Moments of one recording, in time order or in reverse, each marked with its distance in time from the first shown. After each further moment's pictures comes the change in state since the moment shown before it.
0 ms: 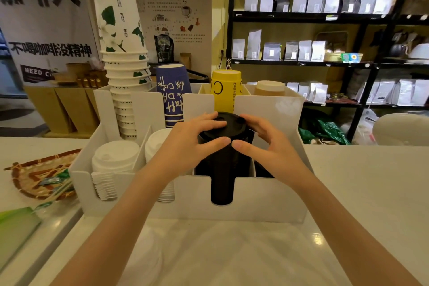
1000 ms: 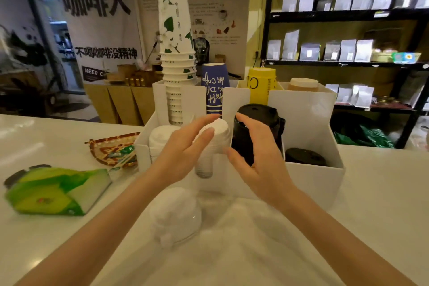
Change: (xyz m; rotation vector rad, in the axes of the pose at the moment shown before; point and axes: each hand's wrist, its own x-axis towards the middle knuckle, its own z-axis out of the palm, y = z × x) left_hand -0.079 -0.003 -0.038 -0.097 0.104 -0.089; right_hand -0.044 -0.046 0.076 -0.227 0.101 -0.332
